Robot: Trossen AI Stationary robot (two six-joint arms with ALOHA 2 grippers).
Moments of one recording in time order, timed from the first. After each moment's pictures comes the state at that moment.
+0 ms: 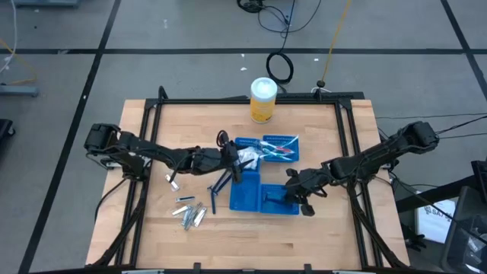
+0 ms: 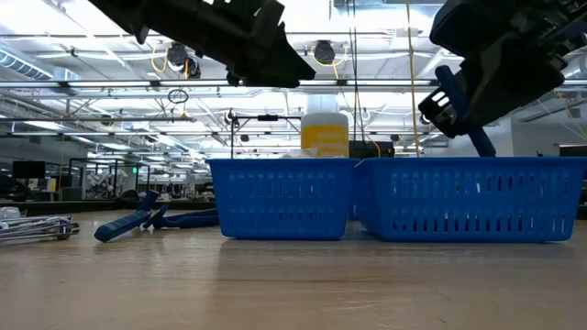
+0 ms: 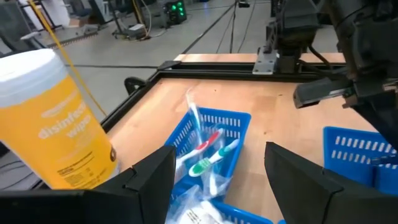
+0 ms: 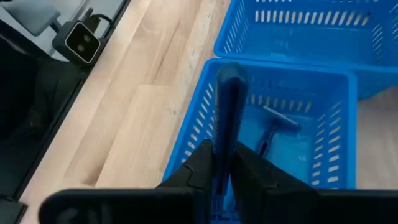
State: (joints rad) left arm -0.11 1.57 0.86 0.43 -0.45 0.02; right arm 0.30 1.27 0.56 0.04 -0.16 0.22
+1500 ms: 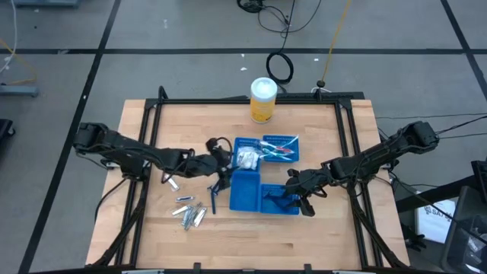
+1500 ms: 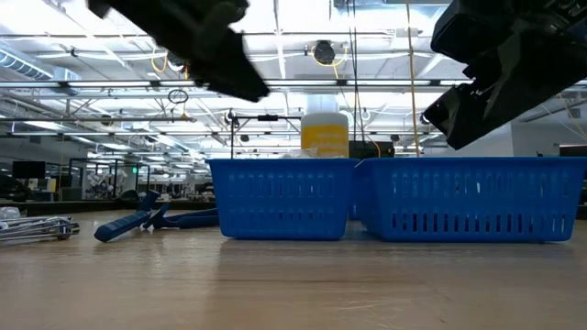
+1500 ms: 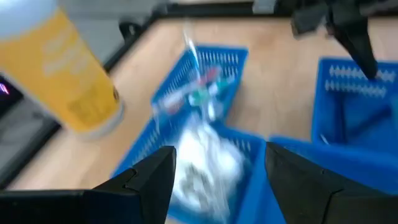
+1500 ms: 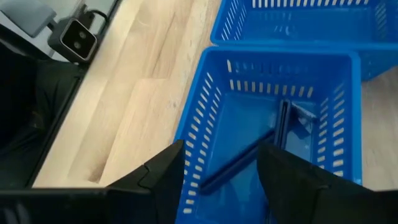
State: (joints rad) left arm -0.16 1.44 0.86 0.01 -0.47 -0.13; right arm 0.30 1.27 0.56 0.01 -0.16 0.28
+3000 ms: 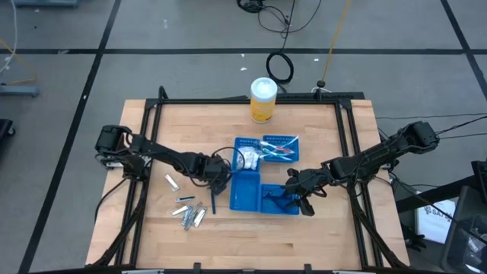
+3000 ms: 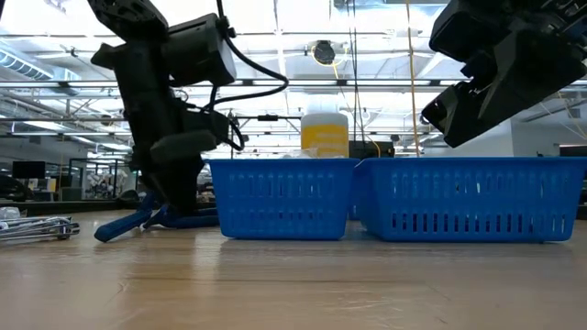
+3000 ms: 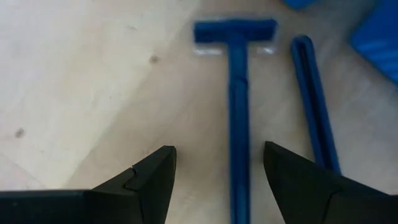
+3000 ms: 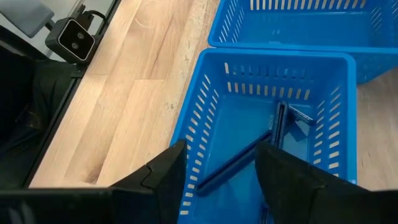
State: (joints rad) left arm -0.11 1.70 0.87 -0.53 -0.15 -0.73; right arm 0.30 1.27 0.56 0.01 -0.15 0.26
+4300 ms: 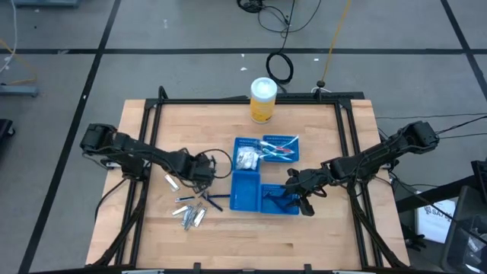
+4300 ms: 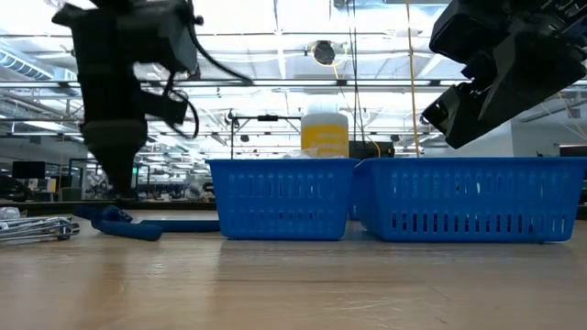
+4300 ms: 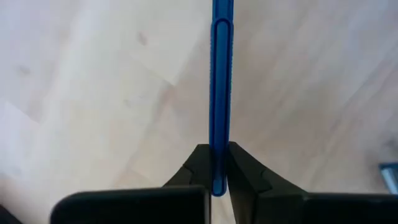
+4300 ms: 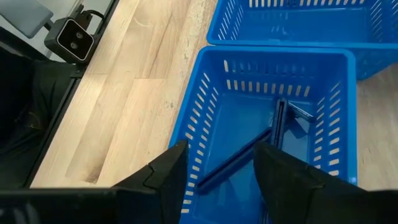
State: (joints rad) left arm -0.16 1.54 0.86 -0.91 -0.27 -0.70; right arm 0.30 1.27 0.56 0.01 -0.15 0.28
